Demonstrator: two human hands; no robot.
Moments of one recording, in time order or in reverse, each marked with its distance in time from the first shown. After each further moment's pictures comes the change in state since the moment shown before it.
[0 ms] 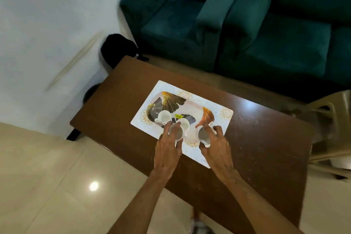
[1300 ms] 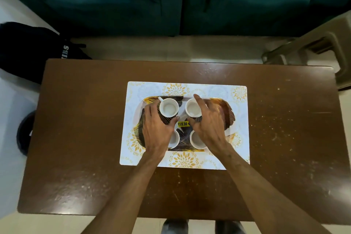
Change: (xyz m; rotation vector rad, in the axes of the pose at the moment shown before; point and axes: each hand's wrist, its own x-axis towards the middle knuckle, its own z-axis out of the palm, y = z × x) left_hand 0.225 -0.136 0.068 -0.070 -0.178 0.065; right_hand 0.167 -0.032 0.136 -0.059 0.144 0.332
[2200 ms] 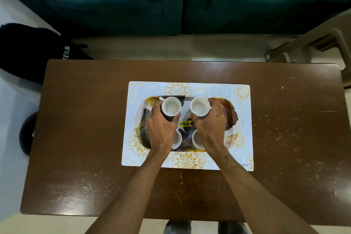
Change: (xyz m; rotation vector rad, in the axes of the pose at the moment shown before) left_hand 0.003 0.009 0.009 -0.129 0.059 -0.064; right_hand -0.002 -0.006 0.014 0.260 0.209 0.227
